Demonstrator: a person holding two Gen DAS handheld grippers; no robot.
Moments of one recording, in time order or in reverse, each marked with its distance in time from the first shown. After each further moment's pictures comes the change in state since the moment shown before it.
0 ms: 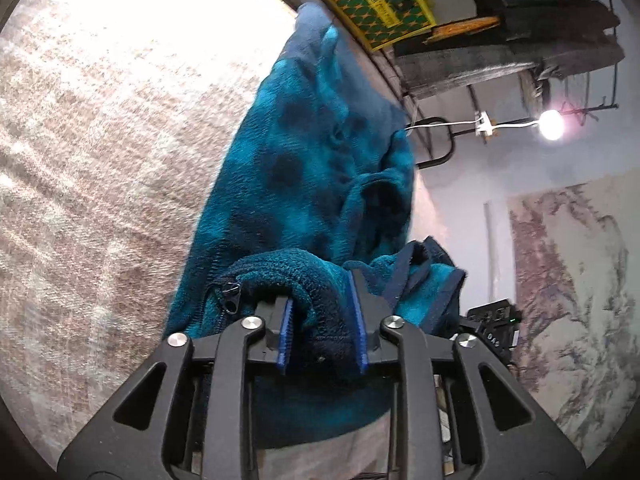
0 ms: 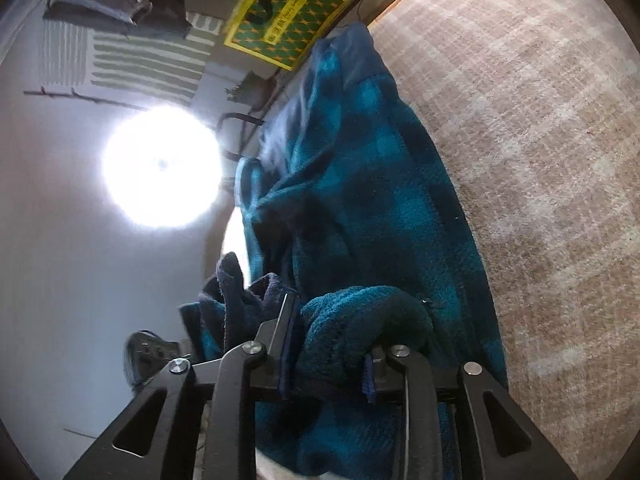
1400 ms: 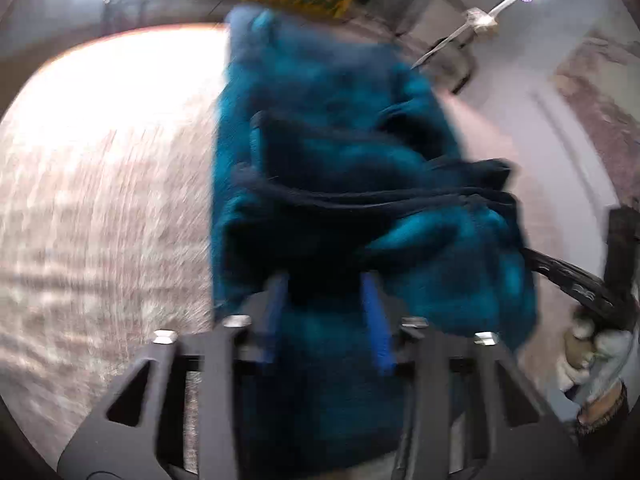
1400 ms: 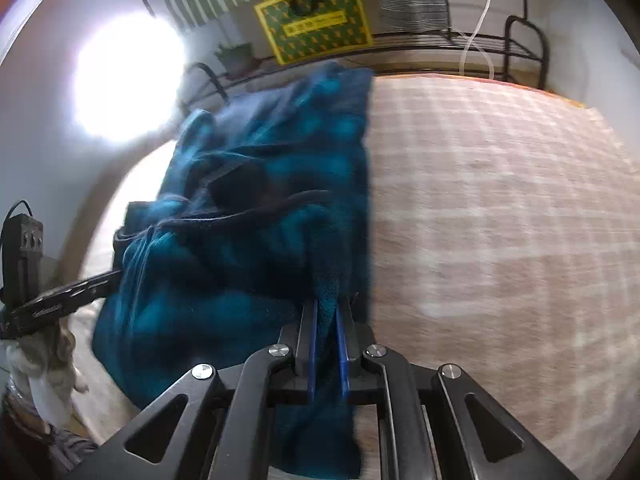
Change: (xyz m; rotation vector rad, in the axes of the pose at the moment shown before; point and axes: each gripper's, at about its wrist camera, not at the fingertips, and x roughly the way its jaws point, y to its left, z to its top) left arm 0.044 -0.020 -0.037 0.459 0.009 0.372; right arm -0.027 0.032 -0.043 -0.487 -0.052 -0.585
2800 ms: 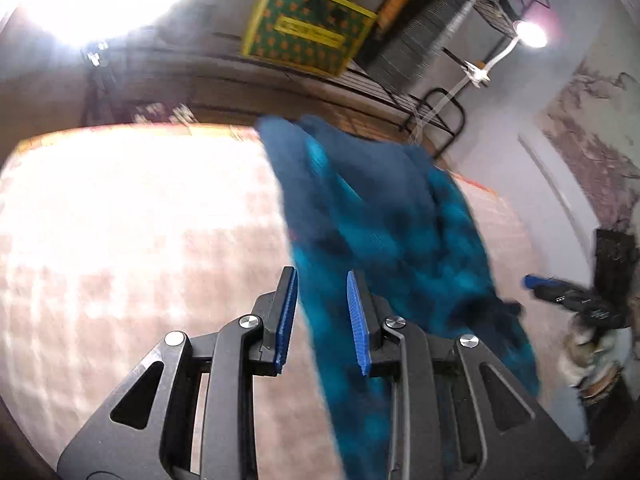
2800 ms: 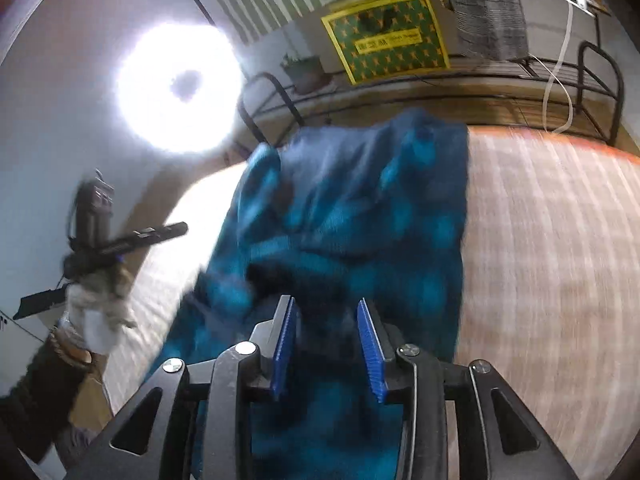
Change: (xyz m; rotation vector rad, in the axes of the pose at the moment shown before) left arm 0.005 0.079 0.132 0.077 -0.197 -0.078; right arm 0.034 0.041 0.099 -0.111 -0.053 0.258
